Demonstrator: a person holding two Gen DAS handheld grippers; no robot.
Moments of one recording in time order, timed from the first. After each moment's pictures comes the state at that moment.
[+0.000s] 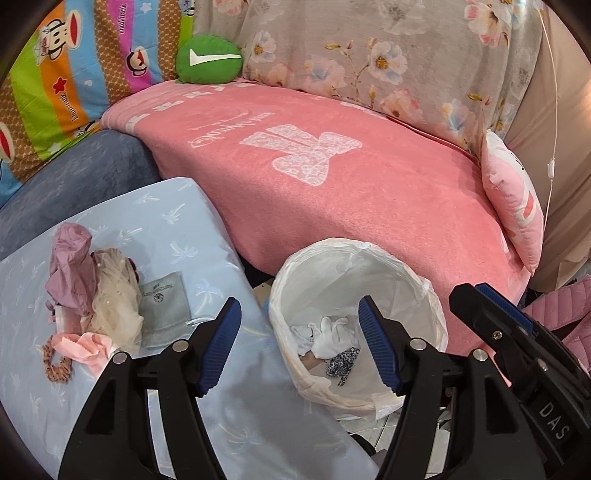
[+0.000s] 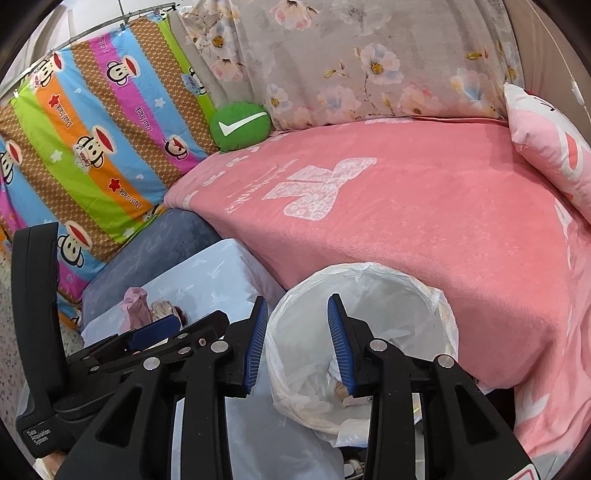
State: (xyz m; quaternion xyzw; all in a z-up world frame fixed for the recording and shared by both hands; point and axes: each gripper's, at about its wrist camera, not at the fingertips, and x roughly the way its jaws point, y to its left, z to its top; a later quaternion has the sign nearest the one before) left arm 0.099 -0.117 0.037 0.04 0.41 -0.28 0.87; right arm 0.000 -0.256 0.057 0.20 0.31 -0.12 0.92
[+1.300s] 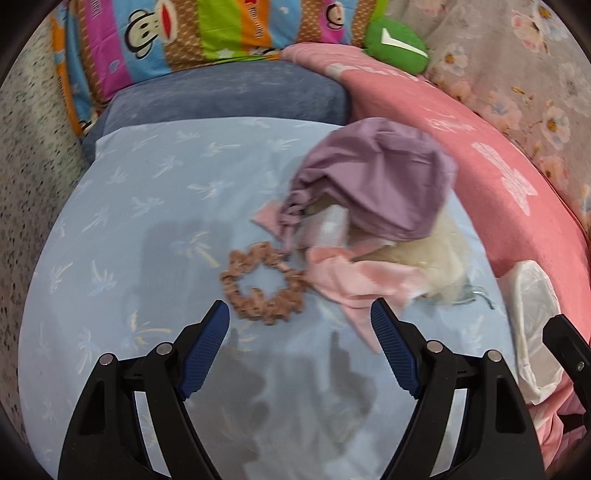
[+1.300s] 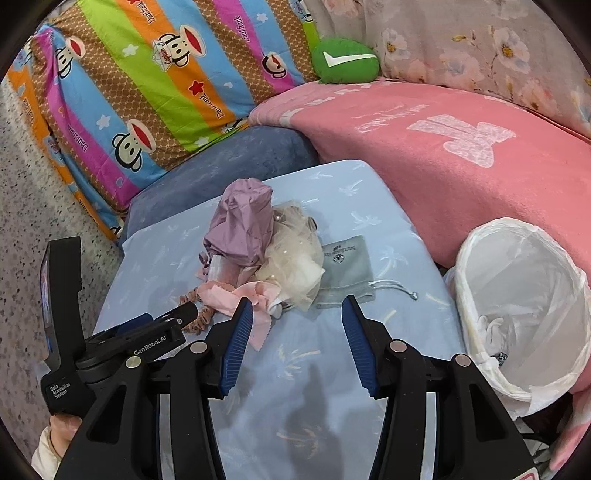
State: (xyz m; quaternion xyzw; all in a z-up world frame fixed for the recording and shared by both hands) left arm 0.143 0.132 -0.039 -0.07 0.47 -0.05 0.88; right arm 0.083 -0.054 0.003 0.13 0.40 0.03 0.91
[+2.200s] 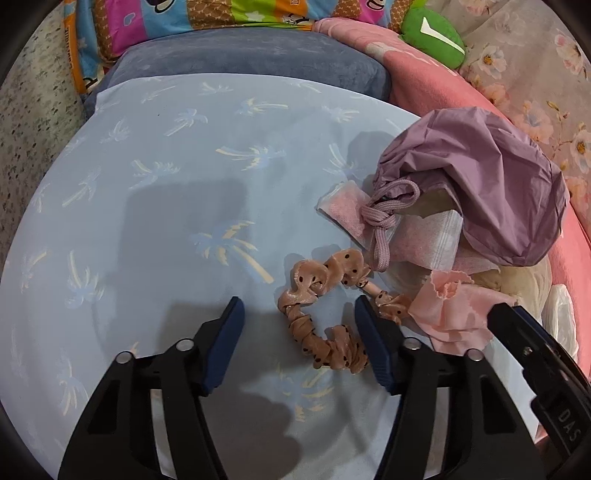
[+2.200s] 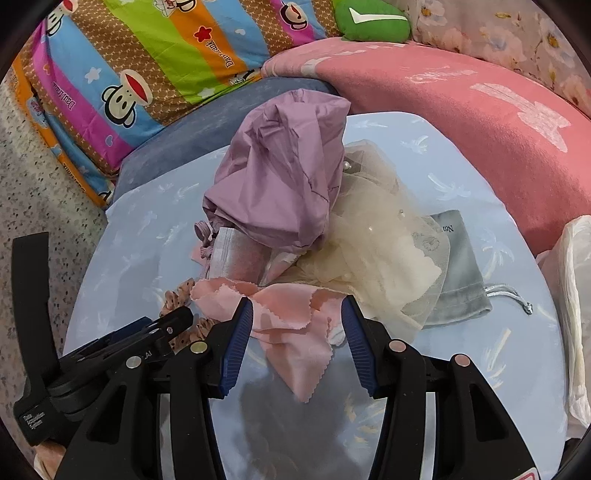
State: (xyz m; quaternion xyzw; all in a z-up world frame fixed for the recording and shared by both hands) left arm 0.183 0.172 -0.087 -0.10 0.51 -0.04 0.85; right arm 0.179 0.015 -0.074 0.11 0.46 0.04 0.88
